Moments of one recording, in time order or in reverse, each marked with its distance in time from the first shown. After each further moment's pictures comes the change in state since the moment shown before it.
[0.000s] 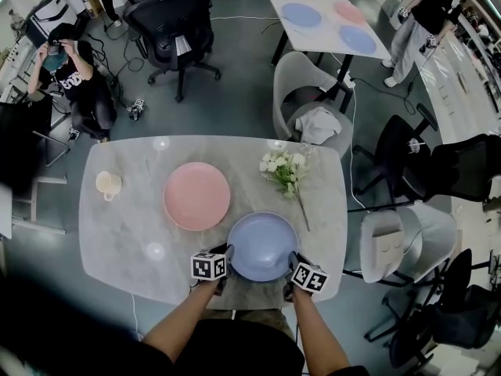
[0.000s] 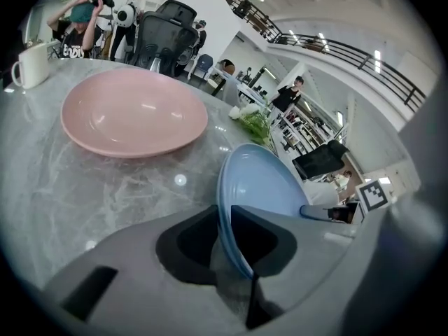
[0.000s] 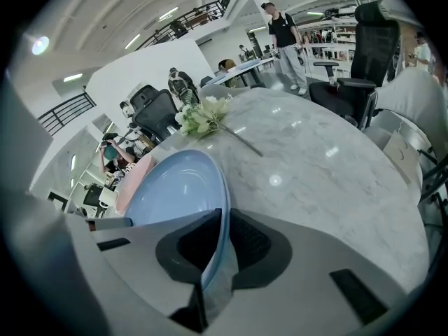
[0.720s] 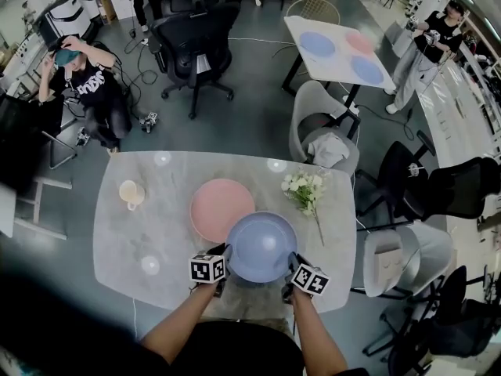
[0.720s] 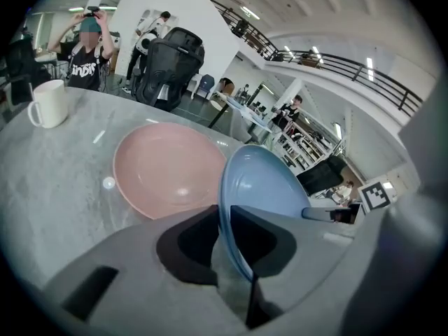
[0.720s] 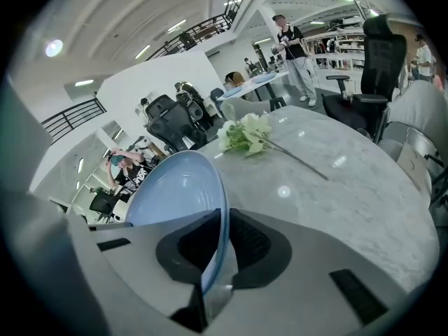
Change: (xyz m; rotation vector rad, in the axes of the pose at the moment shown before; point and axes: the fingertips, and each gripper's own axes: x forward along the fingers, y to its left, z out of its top) left arm -0.088 0.051 0.076 0.012 -0.135 0.016; right arm -0.002 0.122 0.039 -0.018 -0.089 0.050
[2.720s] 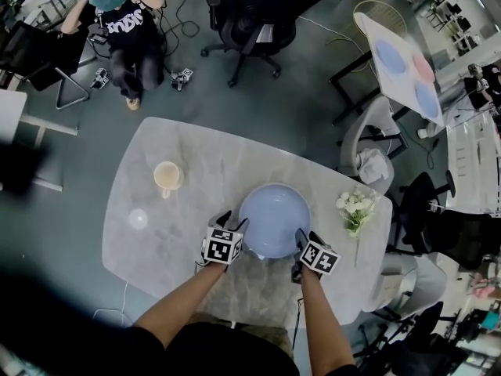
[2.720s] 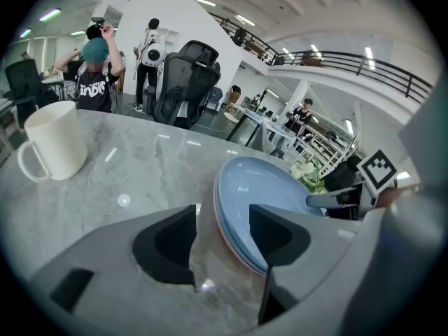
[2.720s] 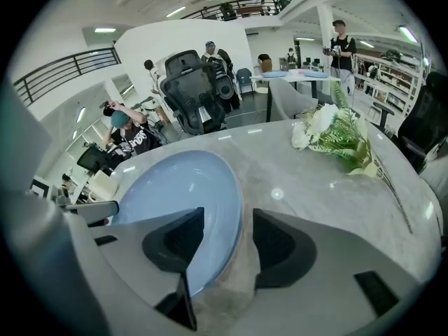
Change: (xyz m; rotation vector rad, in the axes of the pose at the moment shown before) left arm -0.006 0.180 0.086 0.063 -0.081 0.097; right arm 0.157 0.149 0.016 -0.292 0.136 -0.079
